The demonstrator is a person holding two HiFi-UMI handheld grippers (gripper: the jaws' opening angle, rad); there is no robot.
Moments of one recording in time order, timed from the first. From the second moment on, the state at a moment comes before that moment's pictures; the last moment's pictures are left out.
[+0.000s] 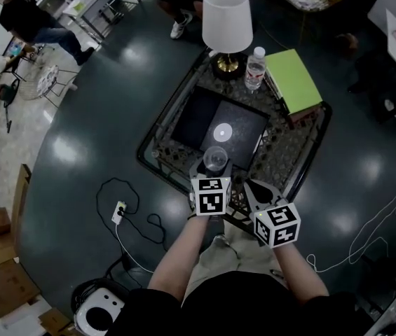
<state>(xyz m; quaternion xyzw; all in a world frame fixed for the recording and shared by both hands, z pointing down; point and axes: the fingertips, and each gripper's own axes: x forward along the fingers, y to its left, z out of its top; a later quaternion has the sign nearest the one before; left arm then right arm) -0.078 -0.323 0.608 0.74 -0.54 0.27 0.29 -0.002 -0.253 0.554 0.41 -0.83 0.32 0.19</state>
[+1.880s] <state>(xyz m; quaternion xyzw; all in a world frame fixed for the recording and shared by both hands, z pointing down) -0.094 -0.194 0.516 0.78 -0.52 0.22 0.28 -0.023 -0.191 0.507 0.38 -0.87 0.22 0.21</state>
